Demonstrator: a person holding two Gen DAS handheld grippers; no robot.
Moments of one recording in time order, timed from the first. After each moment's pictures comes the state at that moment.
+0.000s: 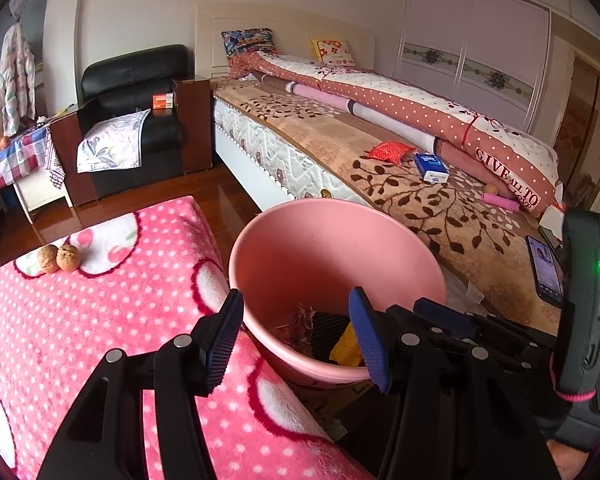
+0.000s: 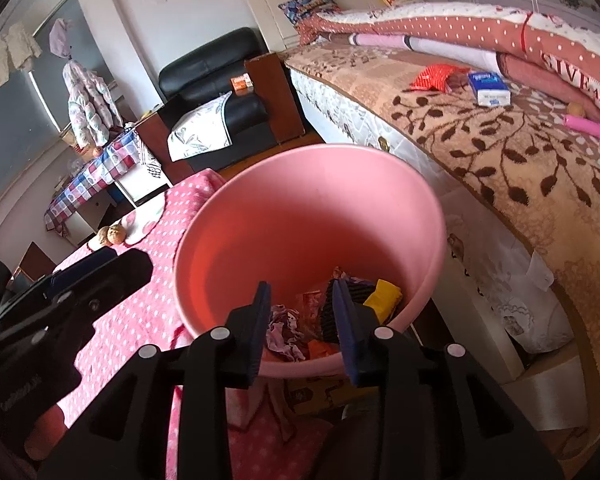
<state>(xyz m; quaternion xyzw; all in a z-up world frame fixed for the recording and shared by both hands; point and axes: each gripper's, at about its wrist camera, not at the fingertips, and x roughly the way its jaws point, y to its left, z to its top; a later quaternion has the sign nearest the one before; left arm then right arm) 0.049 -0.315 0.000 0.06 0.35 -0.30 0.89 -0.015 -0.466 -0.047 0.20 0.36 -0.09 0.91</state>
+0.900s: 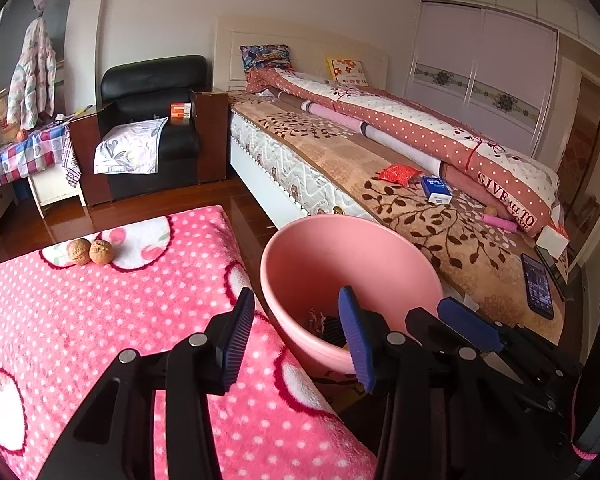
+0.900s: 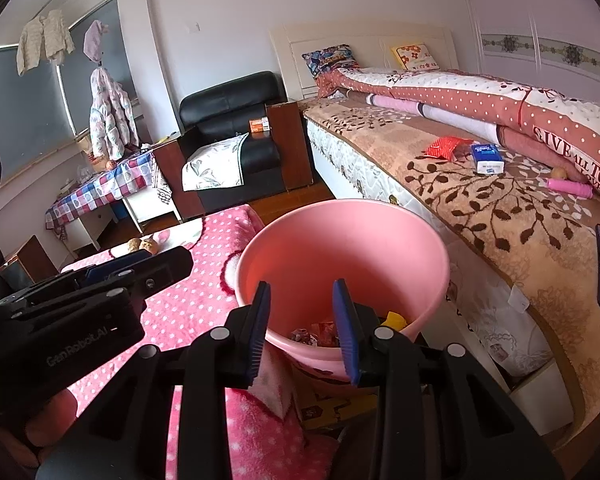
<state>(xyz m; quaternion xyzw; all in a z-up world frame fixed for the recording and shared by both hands) 0.031 -0.274 0.020 0.03 0.33 -0.29 0.90 -0.053 -0.410 -0.003 0.13 0.29 -0.10 0.94</state>
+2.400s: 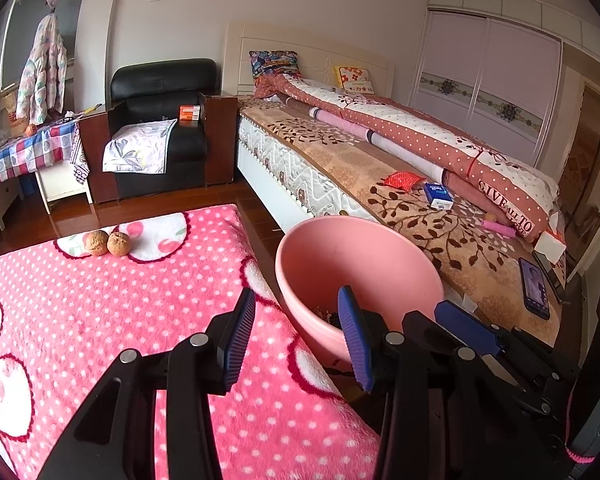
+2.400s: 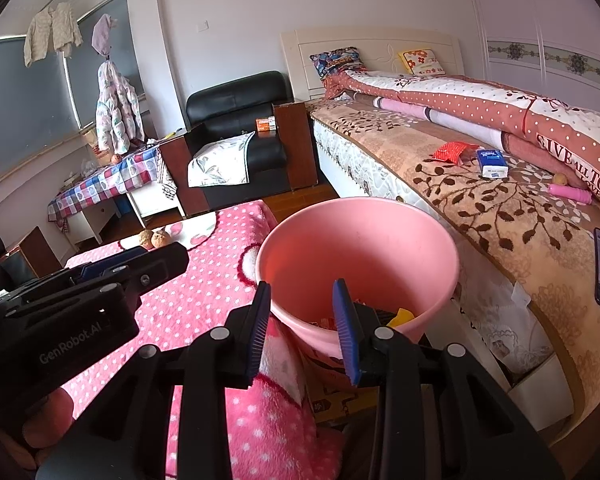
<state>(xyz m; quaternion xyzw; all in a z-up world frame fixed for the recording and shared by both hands) 0.018 -0.252 0.027 0.02 0.32 -0.28 0.91 -0.059 -0.387 0.001 0.12 0.29 -0.09 0.95</state>
